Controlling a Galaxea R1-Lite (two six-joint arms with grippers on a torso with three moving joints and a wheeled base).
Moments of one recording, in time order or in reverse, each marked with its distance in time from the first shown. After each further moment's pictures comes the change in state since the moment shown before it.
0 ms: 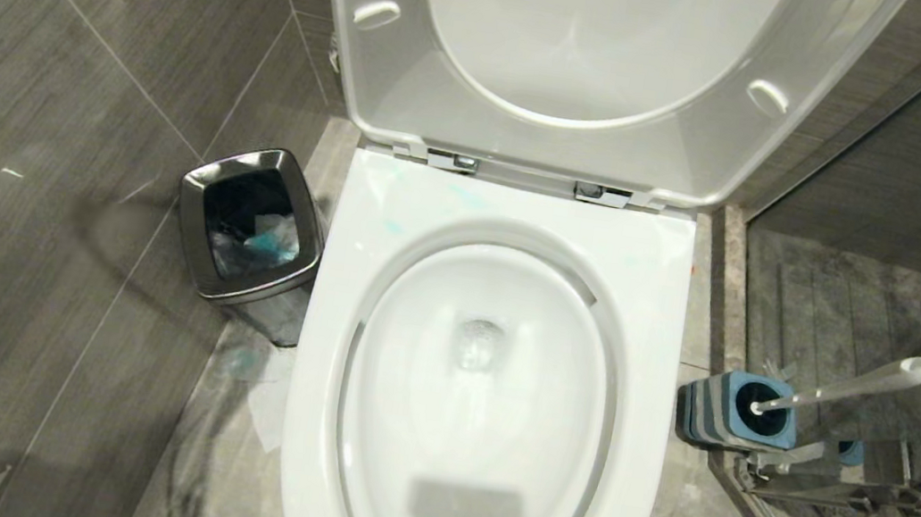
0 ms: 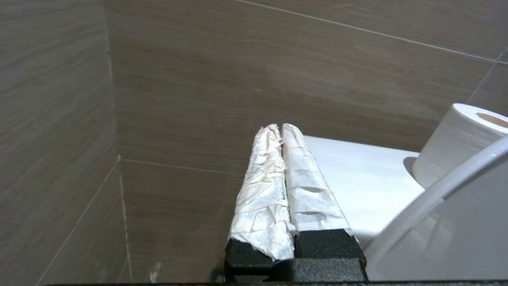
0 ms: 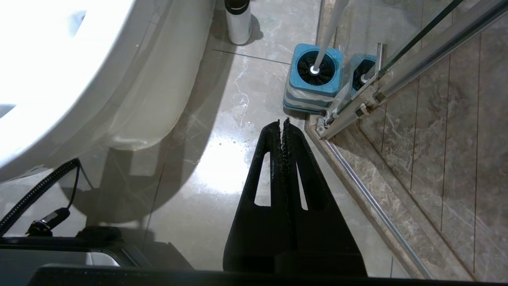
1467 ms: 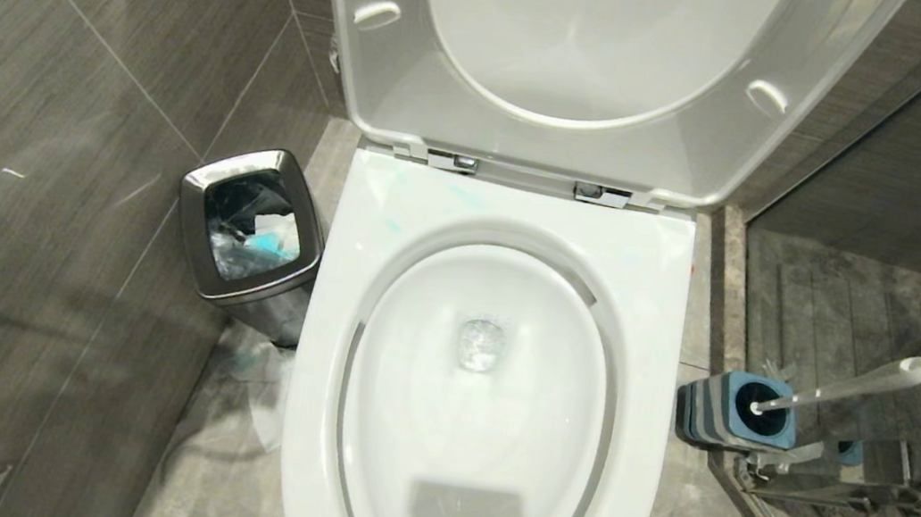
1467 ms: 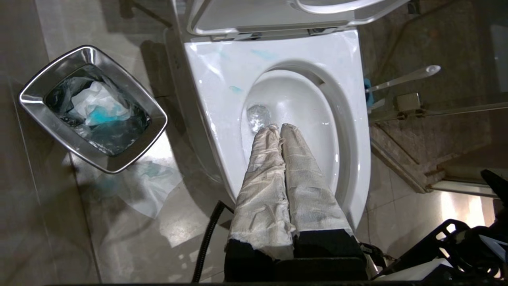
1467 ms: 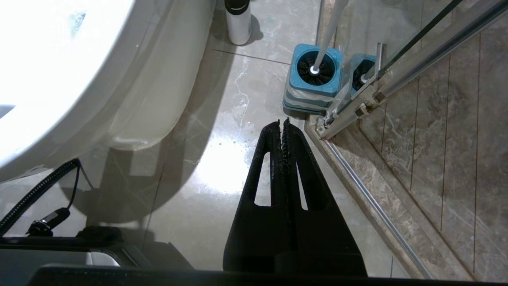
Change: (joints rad) left arm 0.159 -0.364 0.030 1.356 -0.381 -0.054; right arm 0.000 0.000 0.000 0.000 -0.001 0.000
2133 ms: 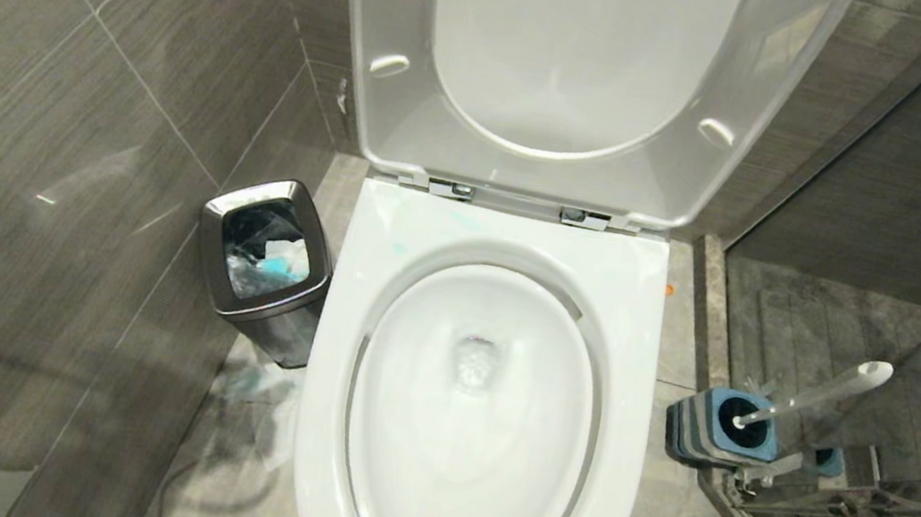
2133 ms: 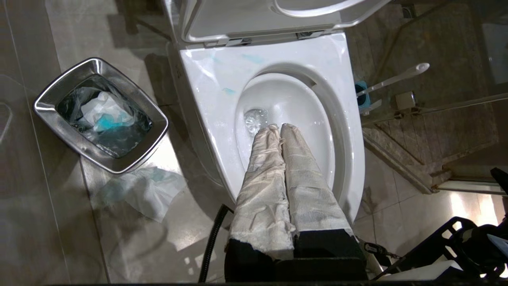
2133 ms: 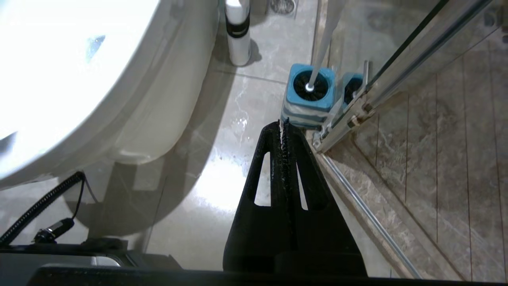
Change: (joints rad) left arm 0.001 0.037 -0.003 -0.003 0.002 0.015; right arm 0.000 0.000 0.000 0.000 0.000 -0.001
